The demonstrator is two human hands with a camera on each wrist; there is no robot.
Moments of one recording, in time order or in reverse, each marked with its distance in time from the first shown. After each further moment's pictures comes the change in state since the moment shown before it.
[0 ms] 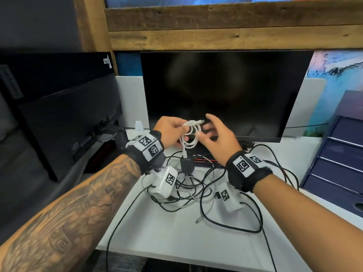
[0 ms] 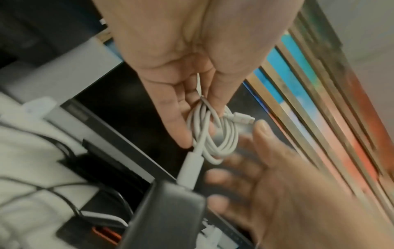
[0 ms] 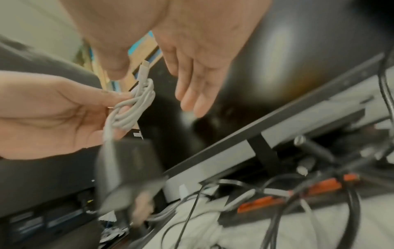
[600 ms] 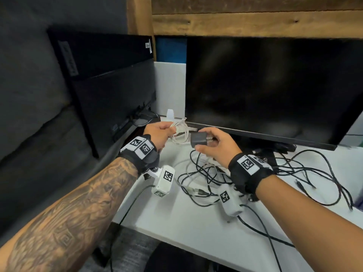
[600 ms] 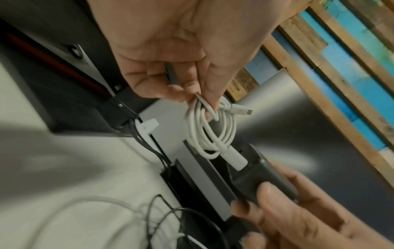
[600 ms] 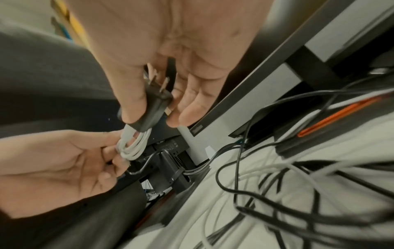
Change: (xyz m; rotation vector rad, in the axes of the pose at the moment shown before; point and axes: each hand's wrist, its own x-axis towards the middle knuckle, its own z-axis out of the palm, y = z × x) left_hand -0.023 -0.090 -0.093 -0.126 0.407 -0.291; right_hand 0.005 -0.020 0.095 0.324 -0.334 0.156
